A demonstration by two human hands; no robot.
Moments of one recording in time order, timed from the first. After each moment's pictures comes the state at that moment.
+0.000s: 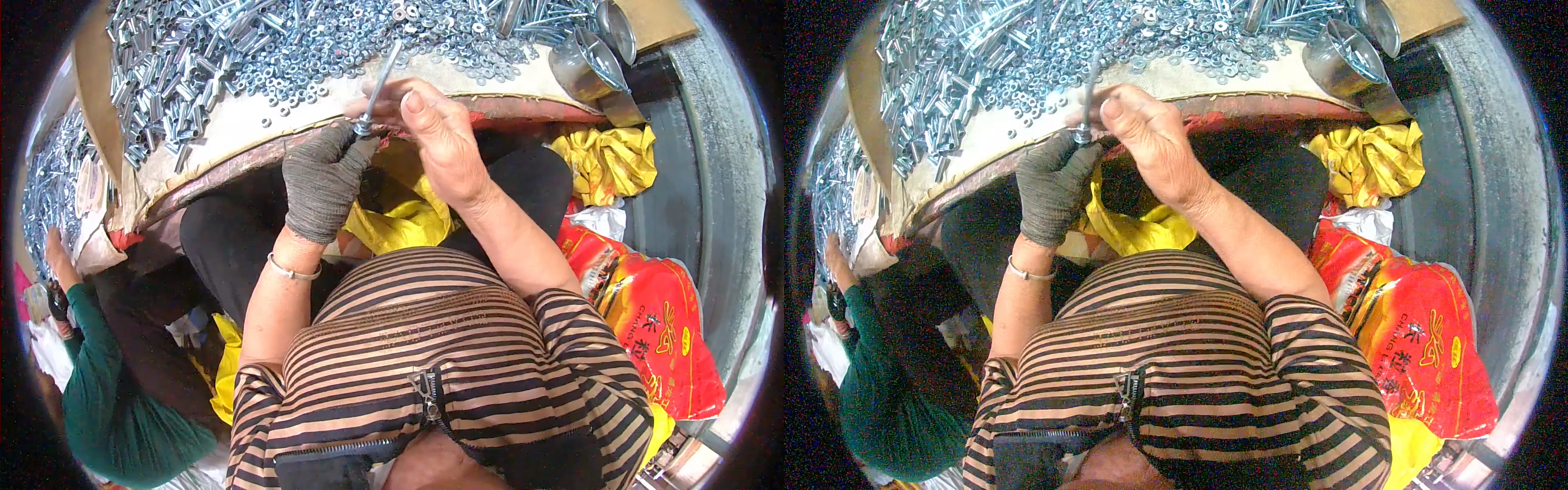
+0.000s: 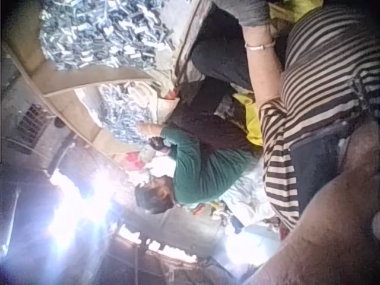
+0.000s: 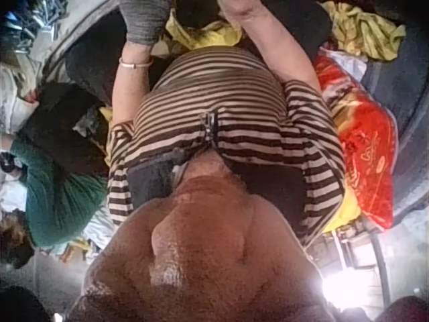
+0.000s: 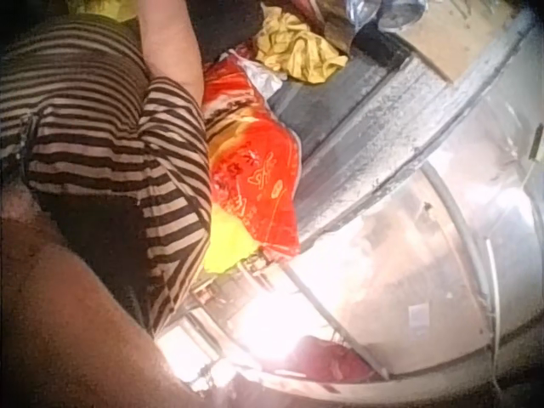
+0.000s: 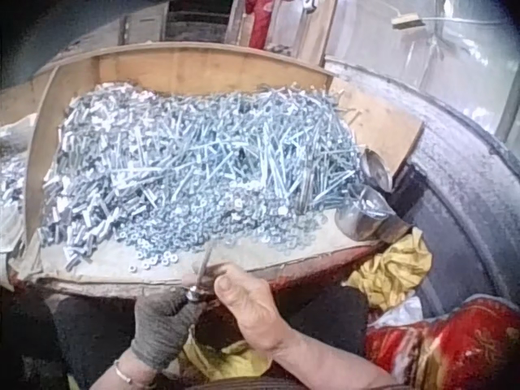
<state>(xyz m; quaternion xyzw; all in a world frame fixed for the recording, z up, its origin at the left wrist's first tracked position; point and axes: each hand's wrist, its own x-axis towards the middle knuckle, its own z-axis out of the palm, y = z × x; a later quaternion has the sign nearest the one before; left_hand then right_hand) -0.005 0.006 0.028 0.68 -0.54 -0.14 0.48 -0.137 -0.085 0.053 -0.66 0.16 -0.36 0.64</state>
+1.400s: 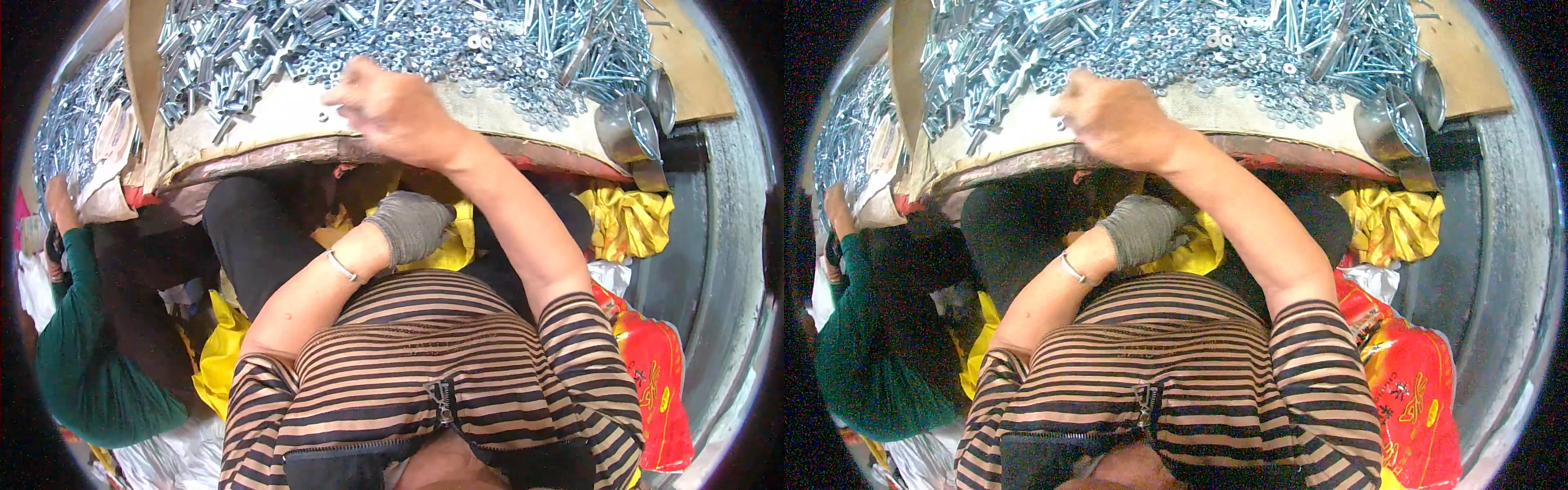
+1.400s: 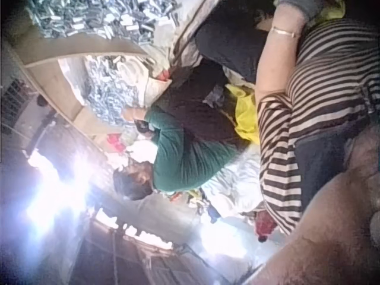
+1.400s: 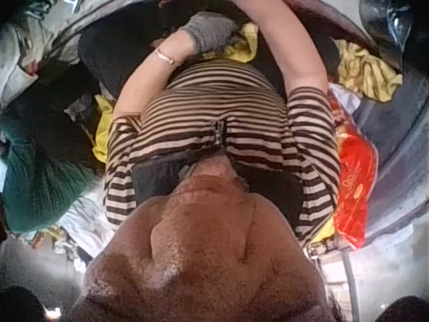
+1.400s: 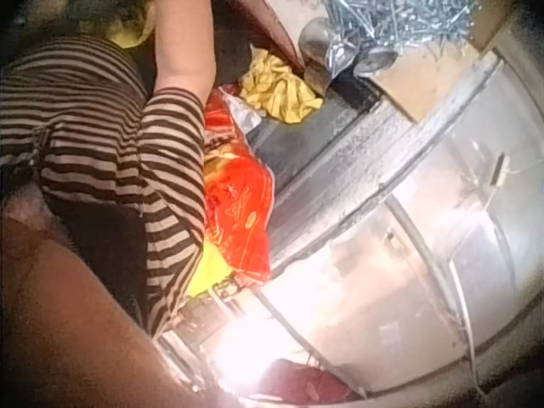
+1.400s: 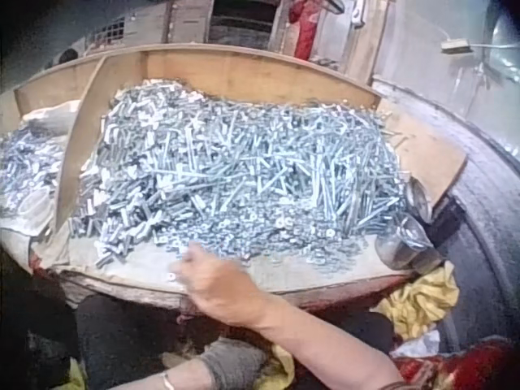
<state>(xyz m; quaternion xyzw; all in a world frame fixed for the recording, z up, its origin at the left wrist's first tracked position) -0.035 -0.010 0.010 0.57 -0.75 -0.33 0.06 -0.040 -0.121 0.053 -0.95 0.03 -0.27 0.17</state>
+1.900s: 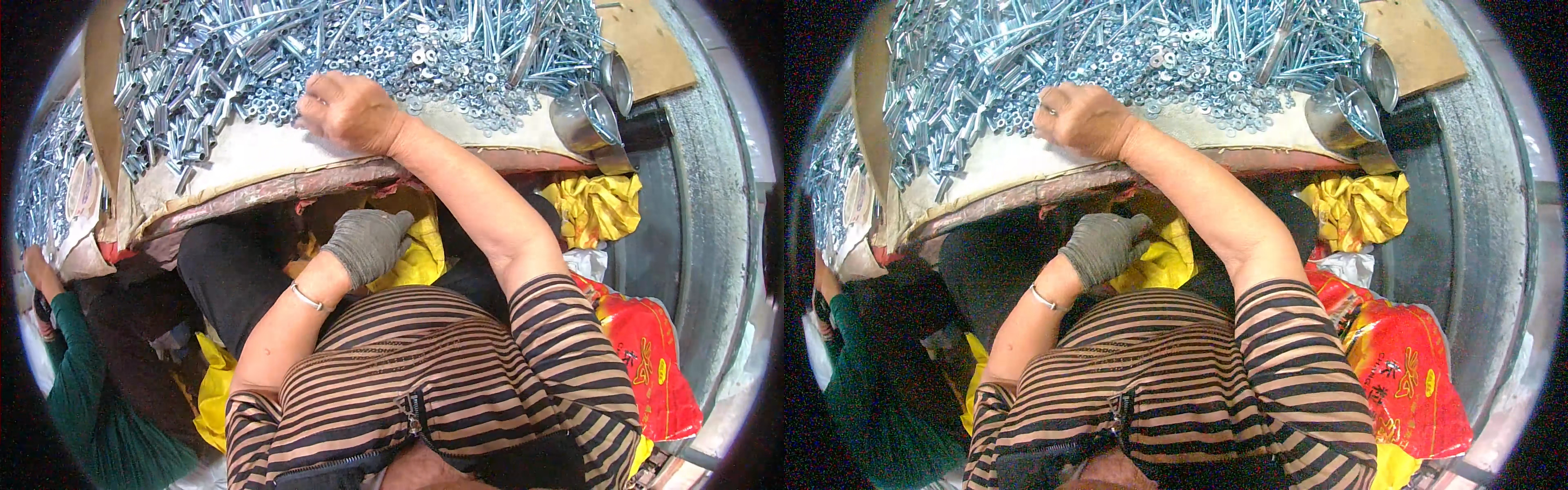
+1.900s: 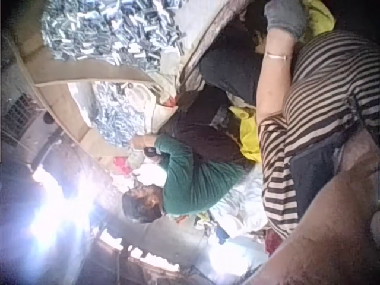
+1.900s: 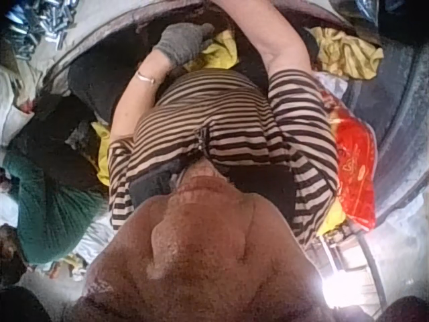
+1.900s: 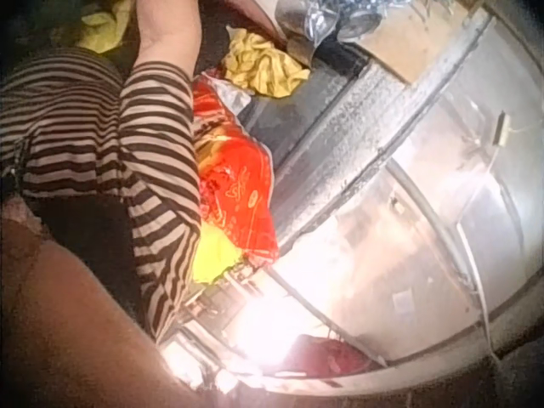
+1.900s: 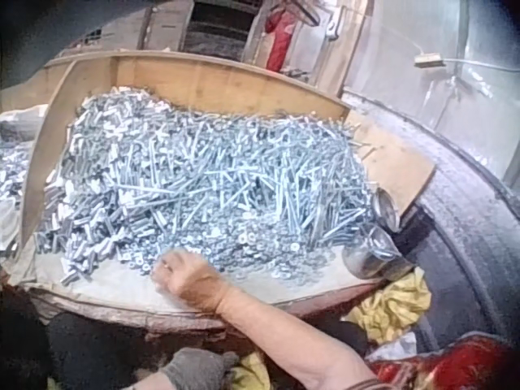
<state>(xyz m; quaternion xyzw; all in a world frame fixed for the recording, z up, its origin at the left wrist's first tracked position) -0.024 -0.006 0.008 0.60 -0.74 -0.29 0.10 -0.023 -0.170 0.026 -0.94 -0.07 -0.31 -0.09</state>
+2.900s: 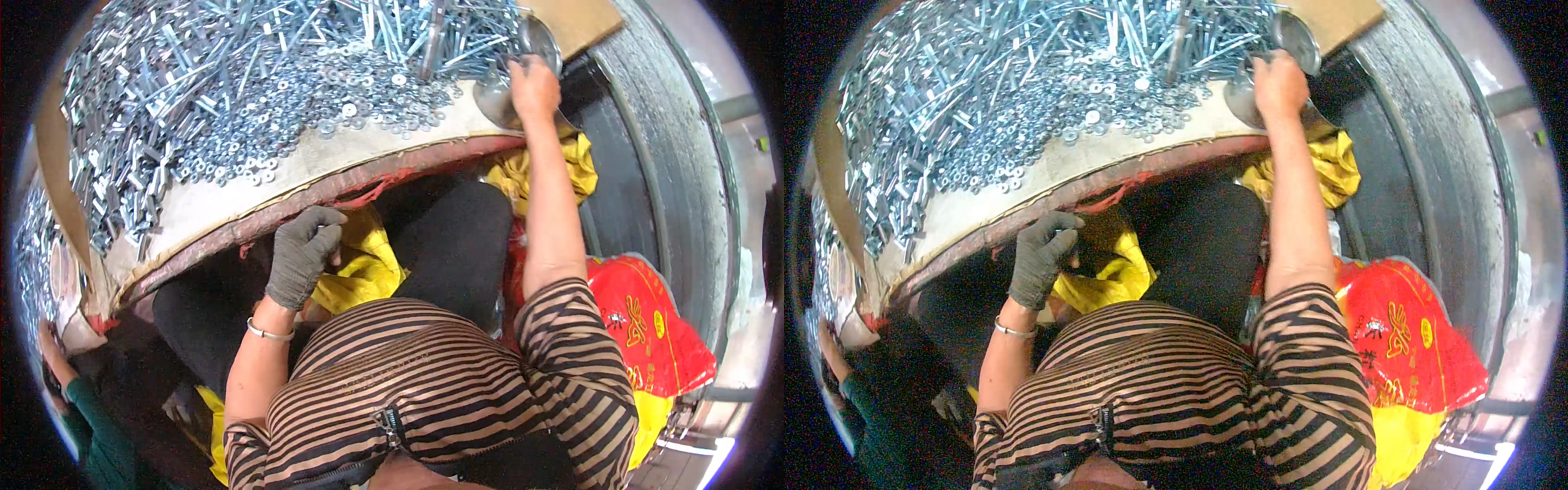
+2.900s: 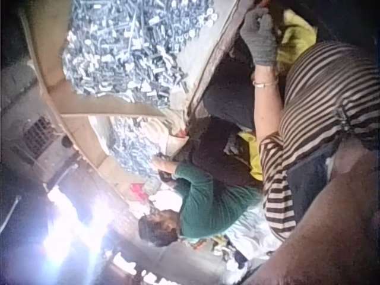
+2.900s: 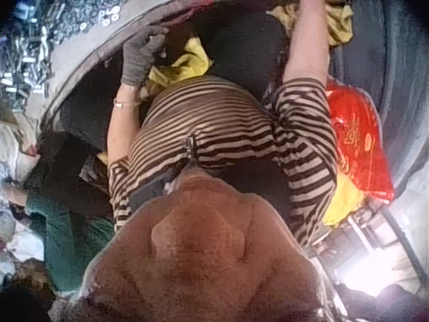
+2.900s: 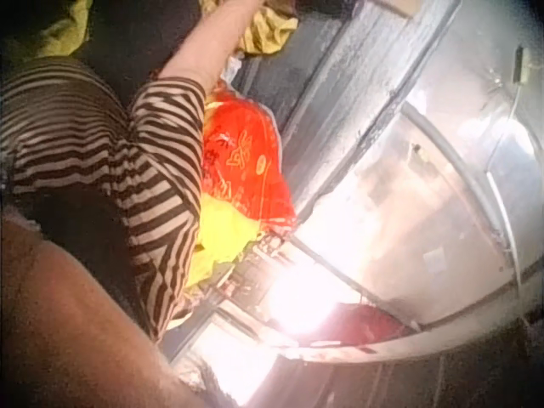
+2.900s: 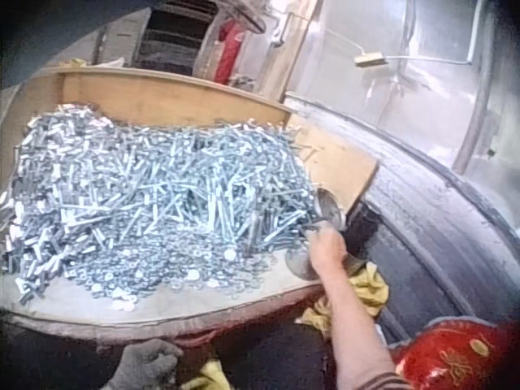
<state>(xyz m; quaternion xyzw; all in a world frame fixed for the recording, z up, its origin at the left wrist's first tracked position) -0.027 -0.010 0.007 0.52 -0.39 -0.55 0.53 -0.292 -0.295 0.112 -0.70 0.63 -0.29 -0.15</state>
